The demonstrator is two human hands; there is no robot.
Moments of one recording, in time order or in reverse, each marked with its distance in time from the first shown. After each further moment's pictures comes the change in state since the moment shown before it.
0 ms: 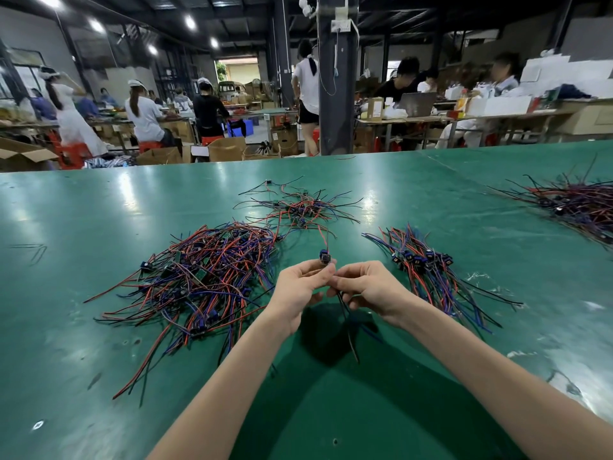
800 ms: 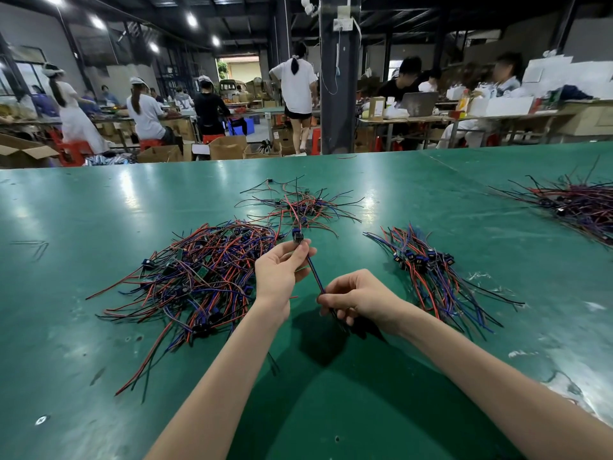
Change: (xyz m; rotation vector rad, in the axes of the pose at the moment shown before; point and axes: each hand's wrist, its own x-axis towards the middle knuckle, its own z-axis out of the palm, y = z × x) left_hand 0.007 0.014 -0.015 -0.149 0.217 0.211; right_hand -0.006 0.006 0.014 -0.177 -0.096 0.011
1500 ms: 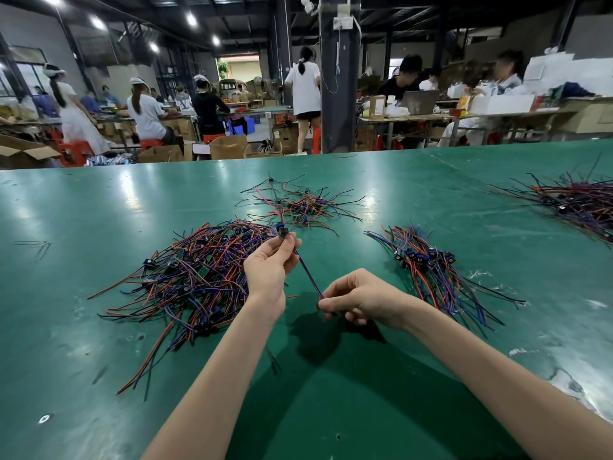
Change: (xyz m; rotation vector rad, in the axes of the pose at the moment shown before) left_hand 0.005 0.009 -0.005 -0.199 0.121 -0.014; right_hand -0.005 -0.009 -0.006 -0.074 -0.113 0.084
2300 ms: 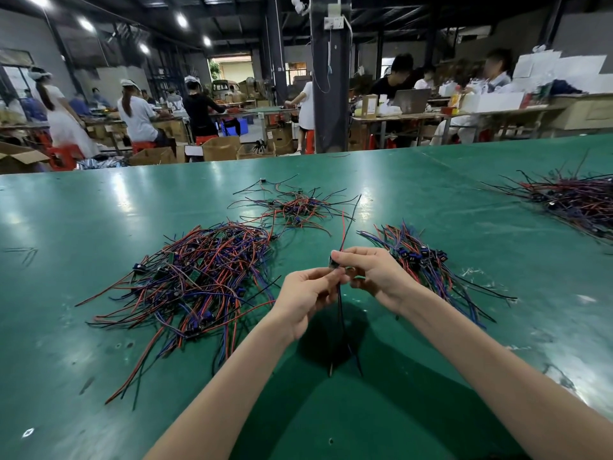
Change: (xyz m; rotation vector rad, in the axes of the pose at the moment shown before) left_hand -0.029 -0.030 0.018 0.201 -0.370 -0.313; right_hand 0.005 -0.009 -0.020 0.366 0.339 -0.111
